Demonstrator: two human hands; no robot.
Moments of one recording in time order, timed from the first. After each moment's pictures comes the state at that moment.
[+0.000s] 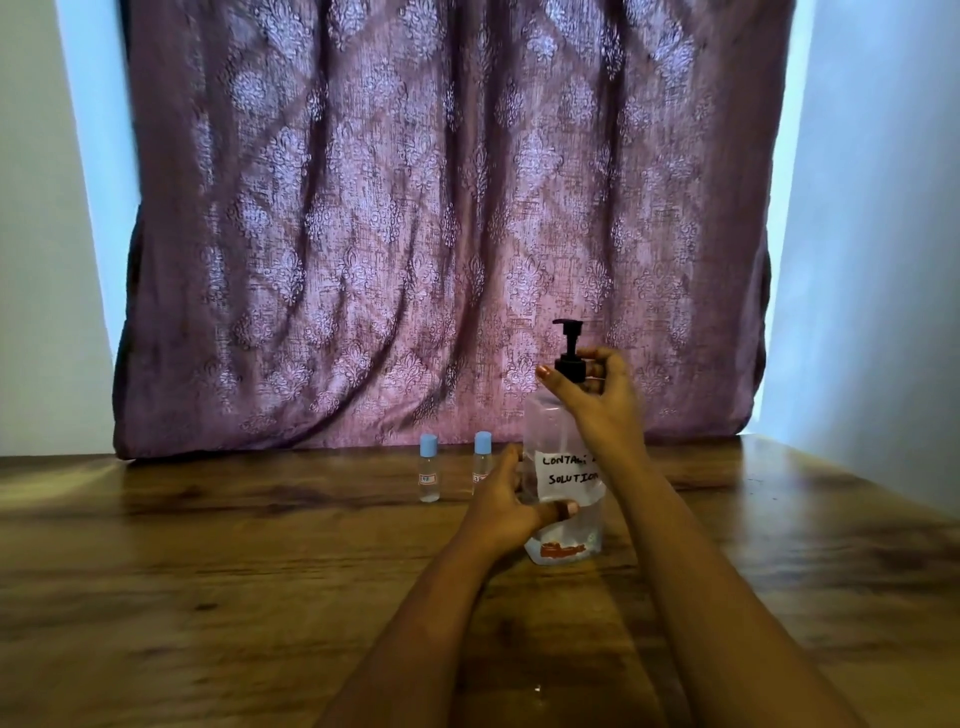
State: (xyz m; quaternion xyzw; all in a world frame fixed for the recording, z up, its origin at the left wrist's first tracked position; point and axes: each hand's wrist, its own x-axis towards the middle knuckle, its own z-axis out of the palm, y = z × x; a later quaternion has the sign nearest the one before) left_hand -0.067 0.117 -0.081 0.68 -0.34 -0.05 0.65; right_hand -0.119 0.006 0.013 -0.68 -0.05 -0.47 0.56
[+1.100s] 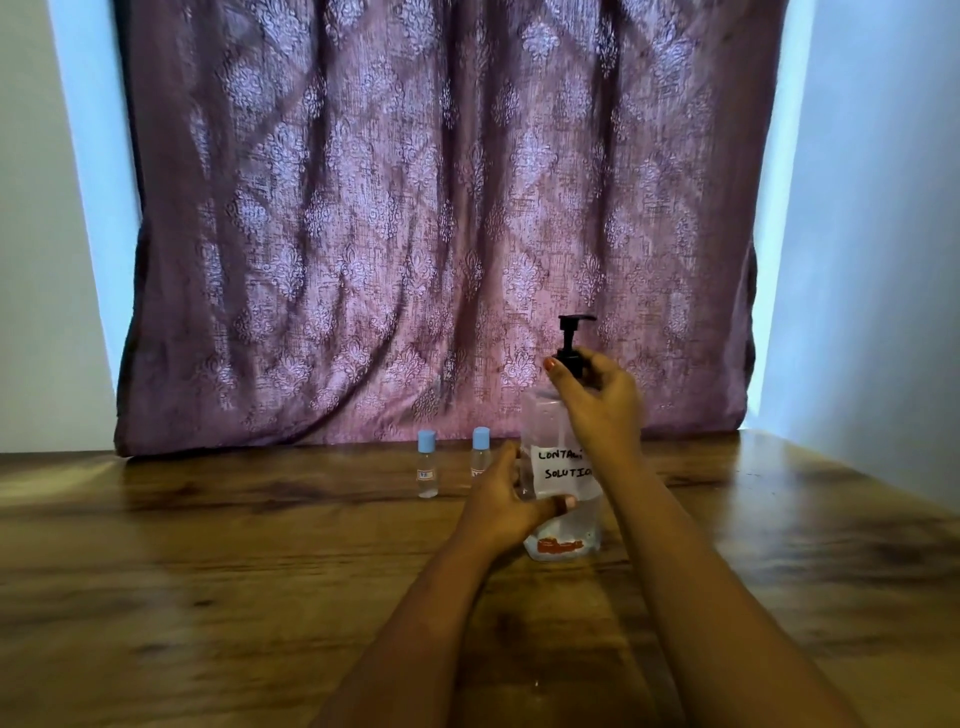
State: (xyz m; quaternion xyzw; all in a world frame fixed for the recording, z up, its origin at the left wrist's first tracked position) left_hand -0.070 0.118 -0.082 0.68 -0.32 -0.03 0.65; right_hand -0.111 0.006 0.009 -0.69 -0.02 -0.49 0.54
